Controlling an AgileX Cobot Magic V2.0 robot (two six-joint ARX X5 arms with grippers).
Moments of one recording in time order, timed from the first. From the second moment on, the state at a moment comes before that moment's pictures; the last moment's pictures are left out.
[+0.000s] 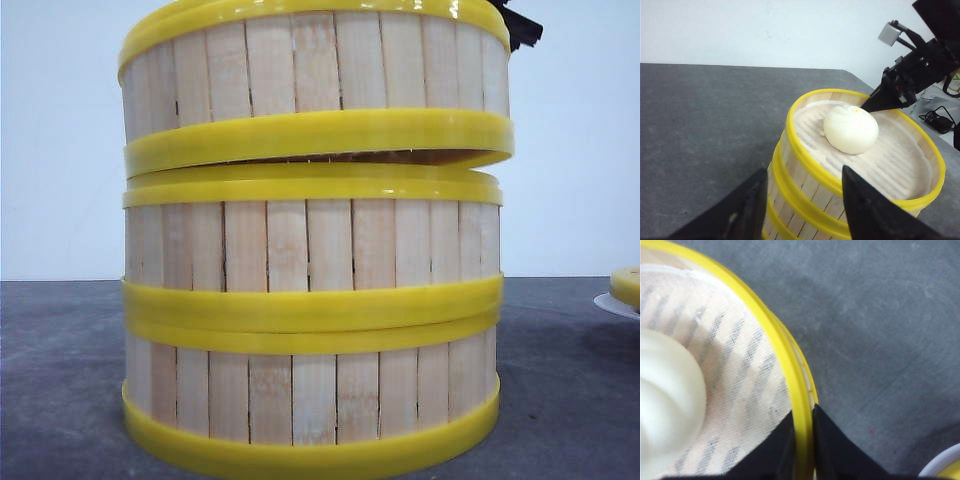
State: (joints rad) left arm -0.56 0.23 0.71 -0.65 0.07 -0.26; right arm 0.60 1.52 1.45 -0.96 -0.05 0.06
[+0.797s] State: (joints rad) left arm -0.56 0.23 0.71 -0.65 0.07 -0.26; right arm 0.59 1.53 1.42 -0.90 -0.05 0.06
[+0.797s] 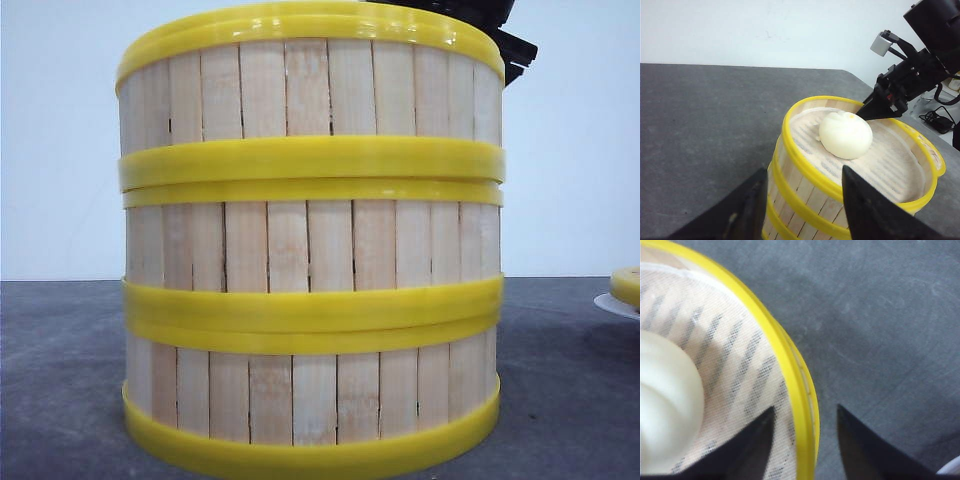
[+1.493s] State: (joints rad) left arm -0.56 0.23 0.71 -0.65 0.07 -0.24; right arm 0.52 1.16 1.41 -0.90 0.19 0.08
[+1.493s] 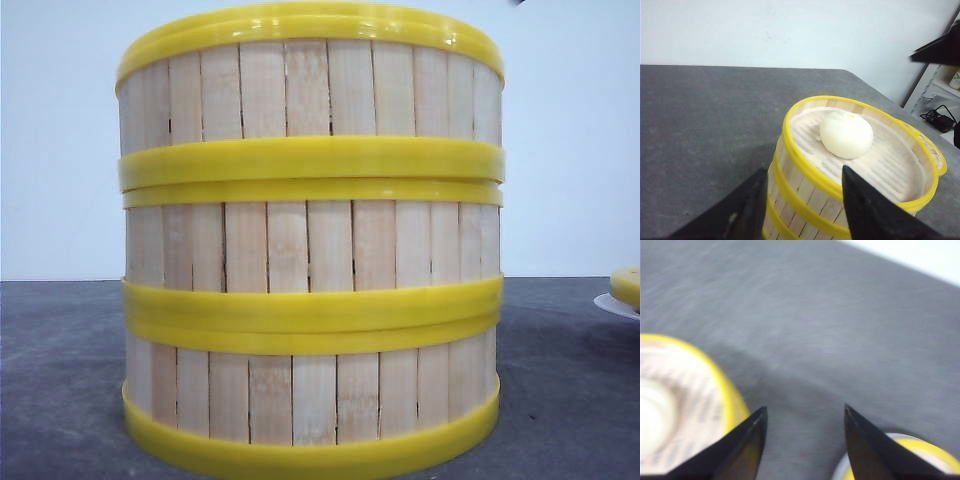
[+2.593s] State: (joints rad) left arm -0.56 0.23 0.71 -0.70 0.07 -0.20; right arm -0.11 1.15 0.96 -0.82 0.04 0.13
